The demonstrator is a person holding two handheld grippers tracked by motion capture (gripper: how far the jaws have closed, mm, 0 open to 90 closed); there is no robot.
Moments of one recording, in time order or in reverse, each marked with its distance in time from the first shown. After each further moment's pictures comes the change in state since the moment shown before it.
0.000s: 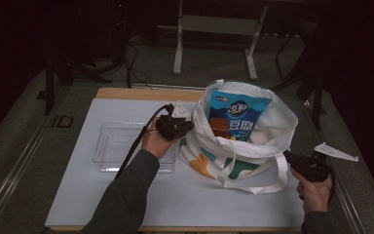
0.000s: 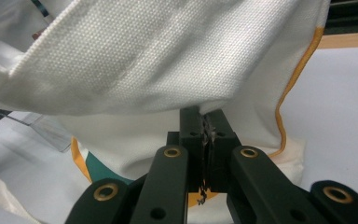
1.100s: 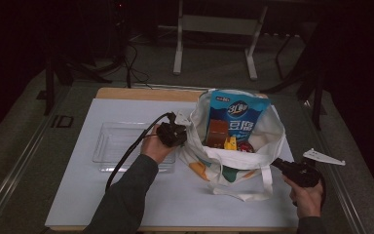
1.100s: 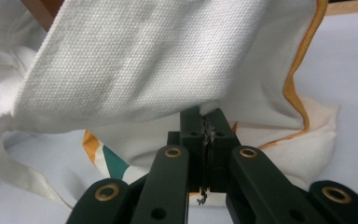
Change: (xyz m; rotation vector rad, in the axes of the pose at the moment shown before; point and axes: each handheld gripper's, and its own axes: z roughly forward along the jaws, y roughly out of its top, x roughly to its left) left arm -0.003 -0.023 0.021 0.131 -0.034 0.004; right arm 0.004 -0.025 0.014 0.065 0.037 0.013
